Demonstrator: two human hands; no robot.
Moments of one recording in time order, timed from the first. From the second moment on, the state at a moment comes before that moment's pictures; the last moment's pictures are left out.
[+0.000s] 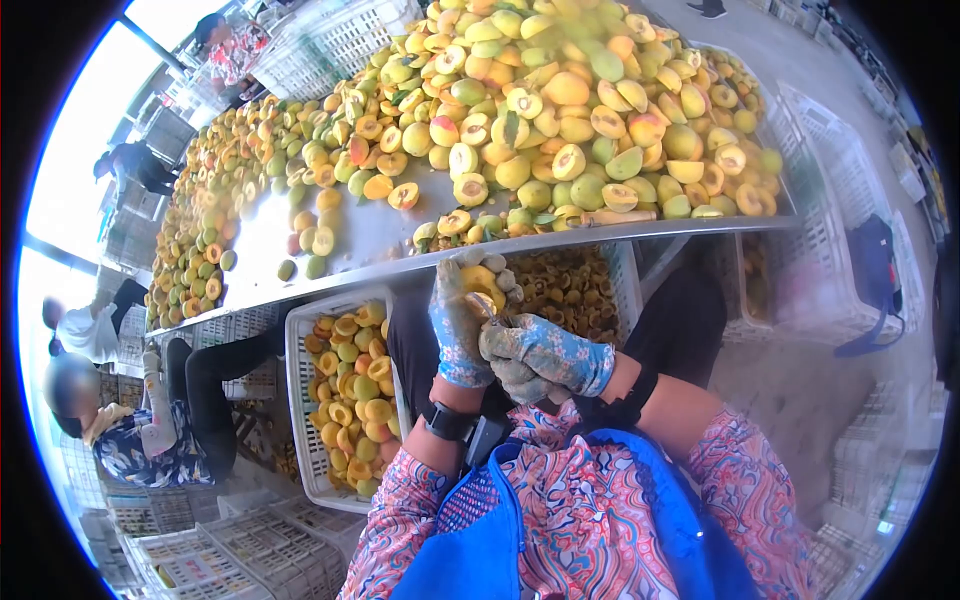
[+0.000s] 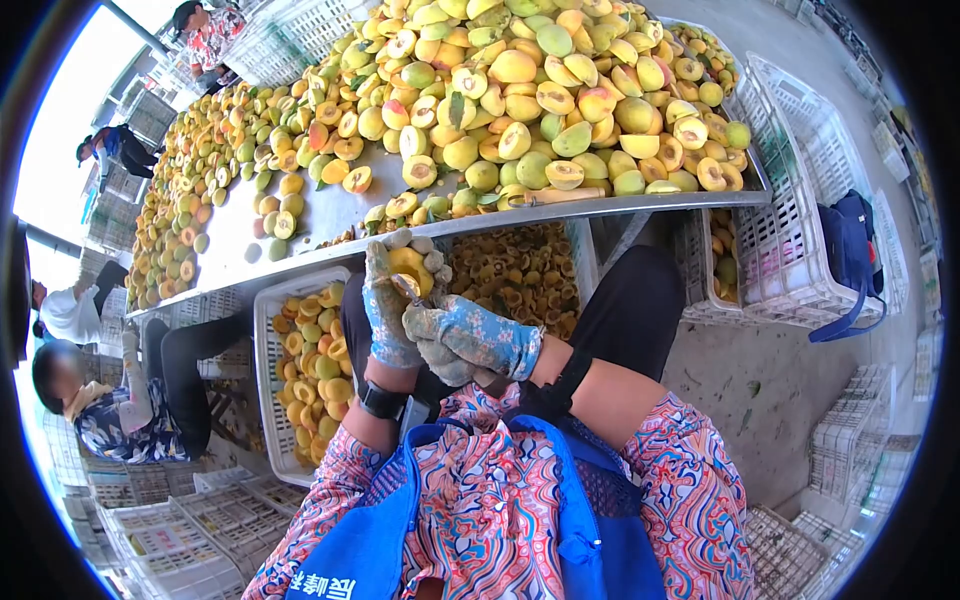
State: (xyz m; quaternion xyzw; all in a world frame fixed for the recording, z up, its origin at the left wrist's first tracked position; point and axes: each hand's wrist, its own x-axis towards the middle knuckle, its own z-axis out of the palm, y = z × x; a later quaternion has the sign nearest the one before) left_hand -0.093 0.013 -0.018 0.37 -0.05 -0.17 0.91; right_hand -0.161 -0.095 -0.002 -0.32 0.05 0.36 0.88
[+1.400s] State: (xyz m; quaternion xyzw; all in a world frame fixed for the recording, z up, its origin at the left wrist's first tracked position) left_hand -0.031 0.055 0.010 0.53 0.00 -0.18 0.83; right_hand -0.119 -0.084 0.007 -0.84 -0.04 -0.03 0.54
